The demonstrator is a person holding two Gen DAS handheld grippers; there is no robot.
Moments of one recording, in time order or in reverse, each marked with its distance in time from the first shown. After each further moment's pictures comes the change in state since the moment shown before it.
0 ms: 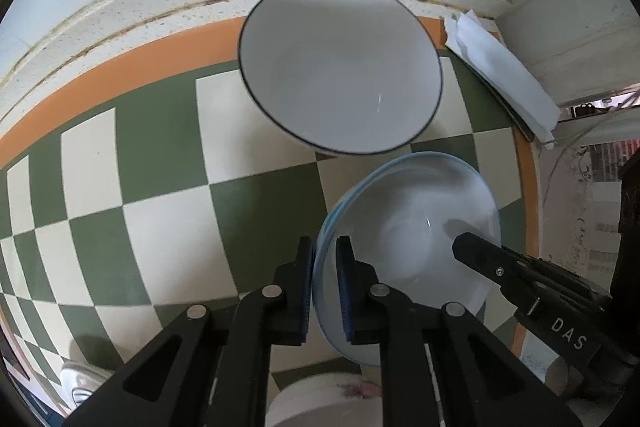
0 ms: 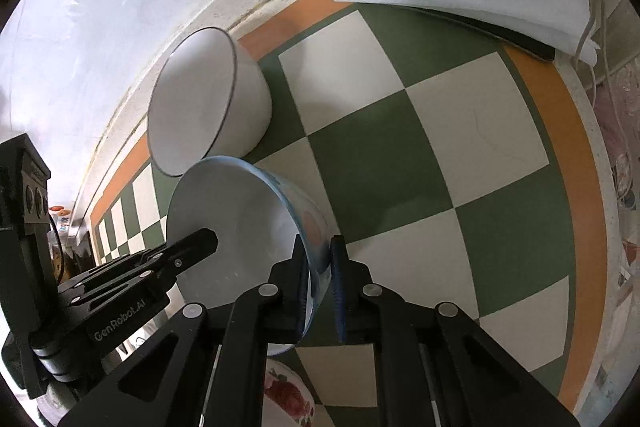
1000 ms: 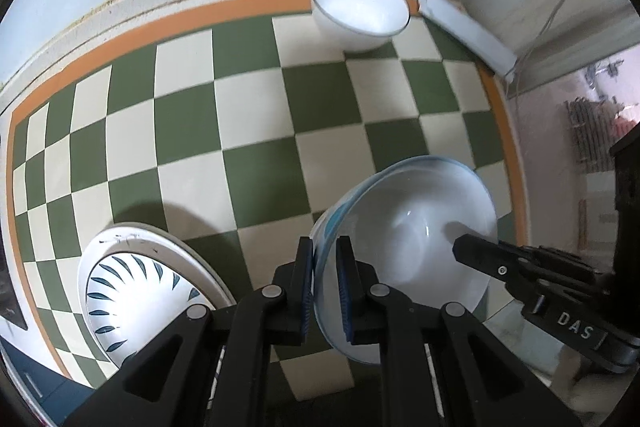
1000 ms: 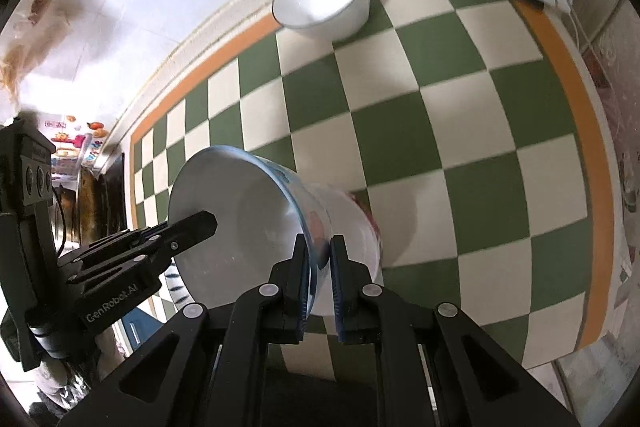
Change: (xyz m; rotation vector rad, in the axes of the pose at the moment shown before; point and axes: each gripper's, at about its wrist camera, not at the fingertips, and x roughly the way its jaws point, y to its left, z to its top) left arm -0.080 0.023 -0.137 0.009 -0.034 0.025; right arm -0.063 0.054 -0.146 -0.141 0.044 0.060
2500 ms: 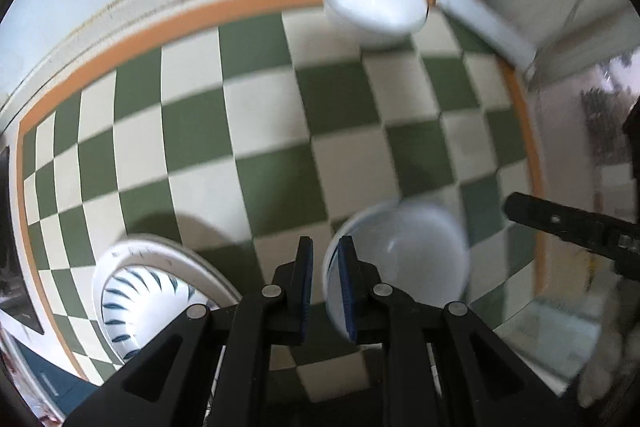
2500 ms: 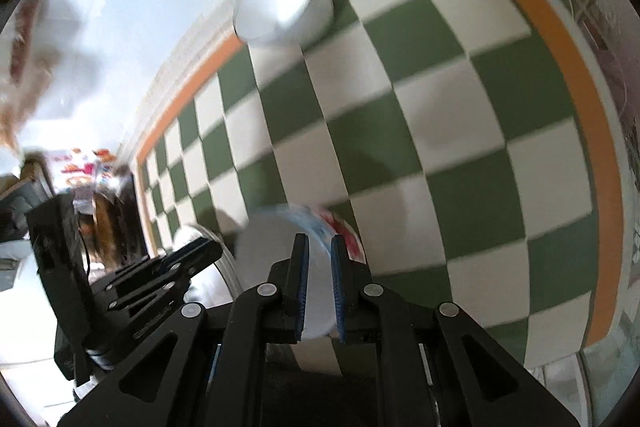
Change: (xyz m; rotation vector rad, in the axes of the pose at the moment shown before) left arm 0.000 0.010 0.023 0.001 0.004 0.035; right arm 0.006 -0.041 0.043 0.120 0.042 0.094
